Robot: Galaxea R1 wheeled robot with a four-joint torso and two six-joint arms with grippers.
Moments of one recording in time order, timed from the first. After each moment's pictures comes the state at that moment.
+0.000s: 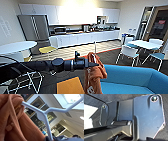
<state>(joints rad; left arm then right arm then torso) 0.11 2.39 -1.00 -1.25 0.06 0.55 -1.53 3.09 -2.72 -0.47 0.04 0.46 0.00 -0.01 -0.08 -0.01</state>
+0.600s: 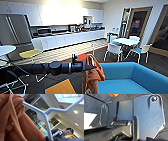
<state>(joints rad) 0.14 2.35 -0.97 -1.25 0.06 0.56 -1.53 3.09 -2.72 -0.47 0.04 0.46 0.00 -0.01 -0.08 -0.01</state>
